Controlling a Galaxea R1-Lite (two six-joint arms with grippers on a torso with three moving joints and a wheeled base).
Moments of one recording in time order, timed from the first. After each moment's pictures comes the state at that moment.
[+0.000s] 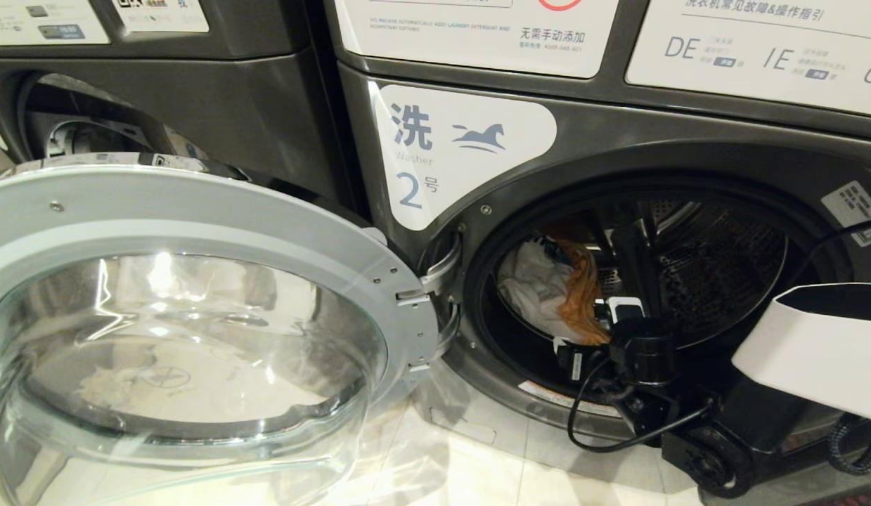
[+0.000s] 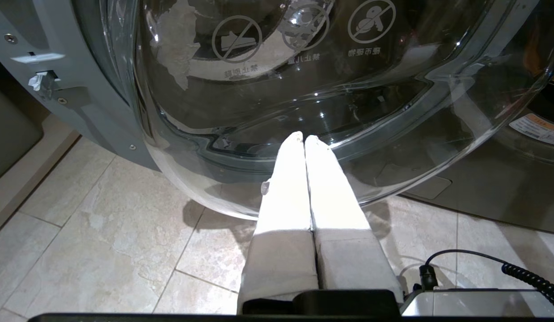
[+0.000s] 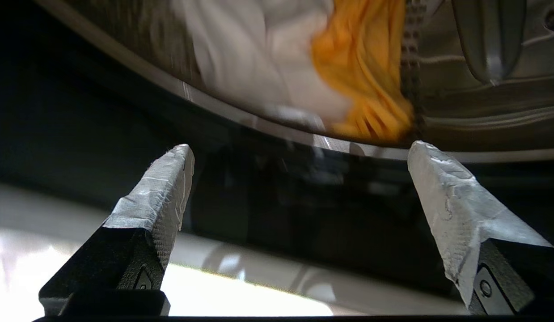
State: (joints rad) left arm 0.00 0.00 0.00 0.00 0.00 0.01; right arm 0.43 2.17 -0.66 -1.21 -0.48 0.19
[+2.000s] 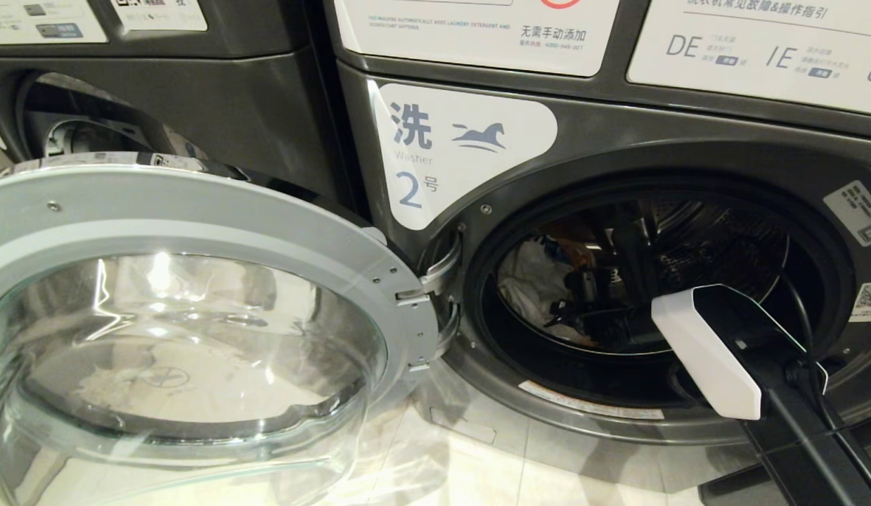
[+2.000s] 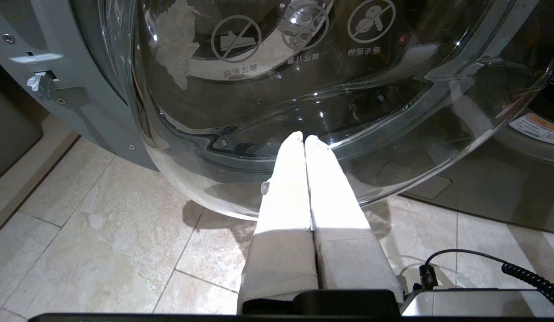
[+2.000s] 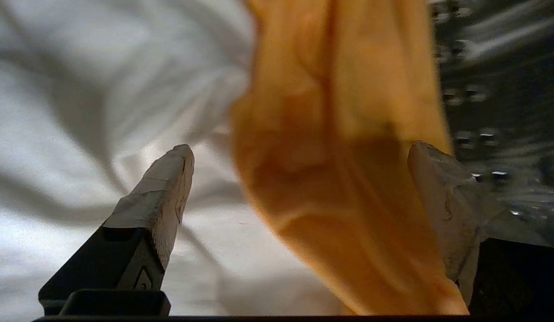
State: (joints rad) left arm 0.00 0.00 0.00 0.00 0.00 0.01; right arm 0.17 2.76 -1.97 -0.27 -0.37 0.43
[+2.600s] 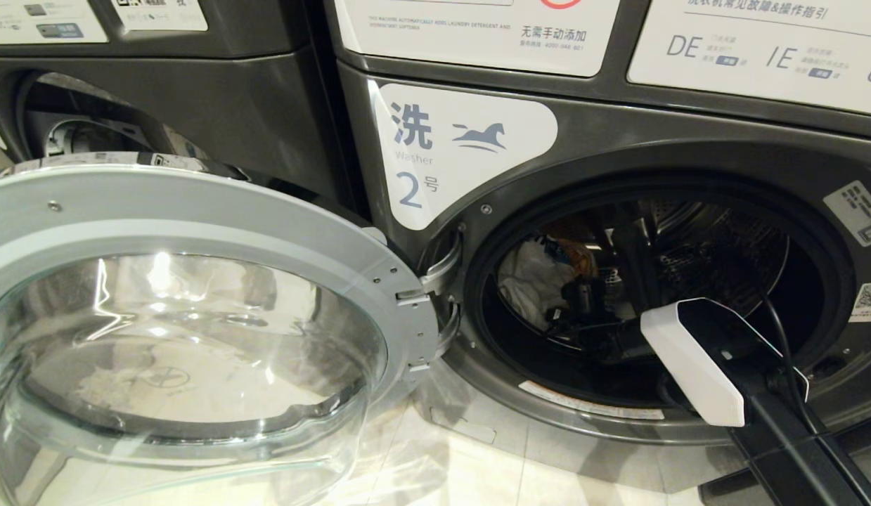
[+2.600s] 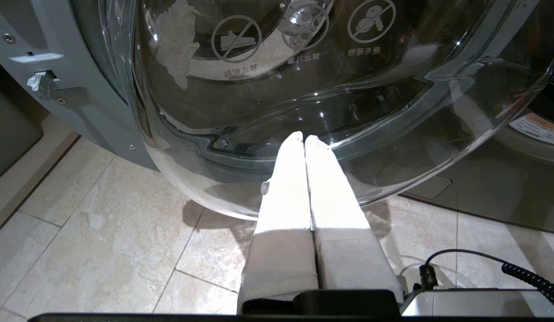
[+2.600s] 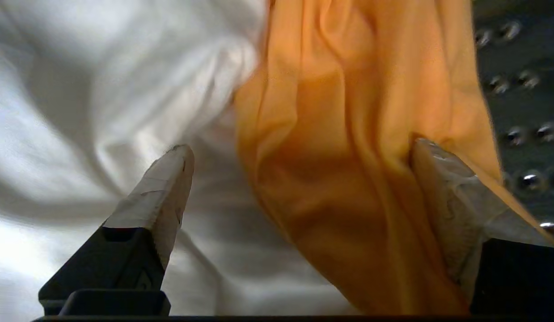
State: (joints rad) left arm 0.00 0.00 0.00 0.00 0.00 0.01; right arm 0.18 2.83 -1.97 -0.38 -0.35 0.42
